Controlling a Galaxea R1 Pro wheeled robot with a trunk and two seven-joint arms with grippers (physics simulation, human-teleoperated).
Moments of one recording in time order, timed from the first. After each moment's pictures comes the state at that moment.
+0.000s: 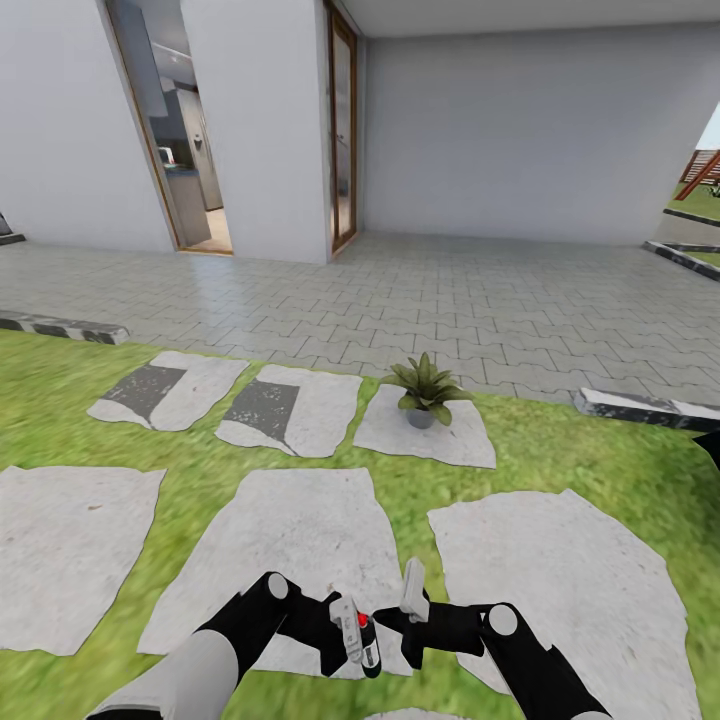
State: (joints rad) left arm -0.68 -0.17 0.03 -0.33 -0.90 -0.16 -0.97; right arm -0.43 0.00 0.14 -0.74 0.39 -0.29 0.96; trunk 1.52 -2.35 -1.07
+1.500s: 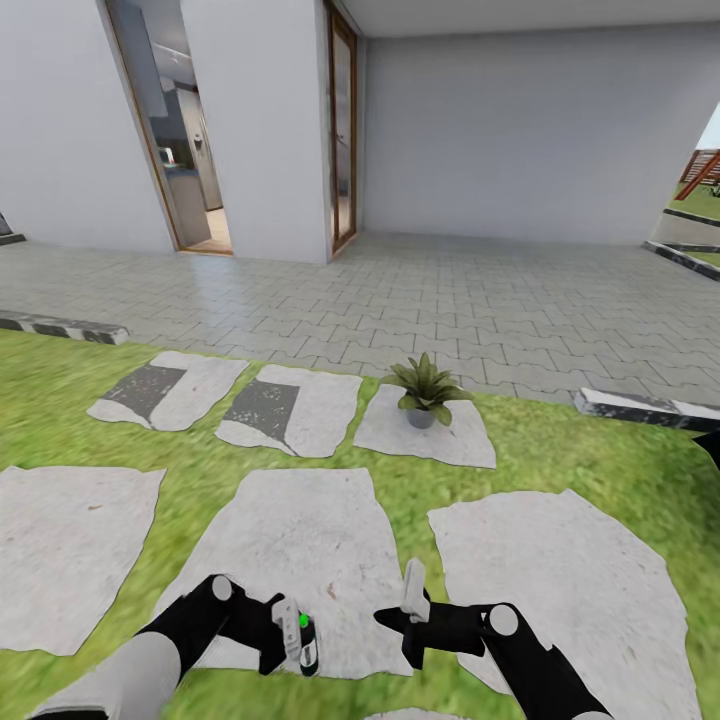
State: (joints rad) left arm -0.68 0.00 0.02 -0.33 -0.87 -0.18 -0.99; right arm -0.43 0.00 0.14 -0.74 0.39 -0.29 0.96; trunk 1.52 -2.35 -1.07
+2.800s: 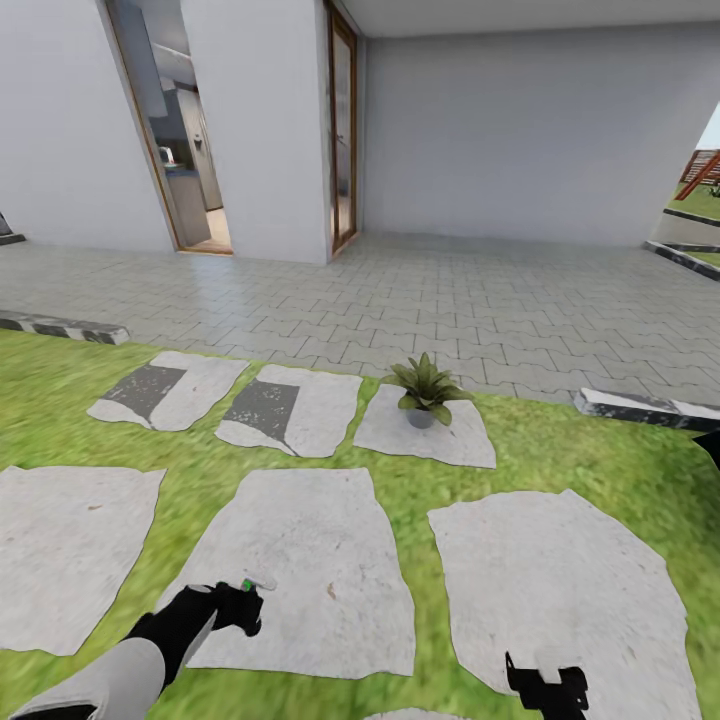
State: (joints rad) left arm -0.68 0.04 0.09 -0.24 -0.37 0.19 -0.31; right arm -0.43 -0.11 0.12 -0.13 -0.03 -0.46 -0.16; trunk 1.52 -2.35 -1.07
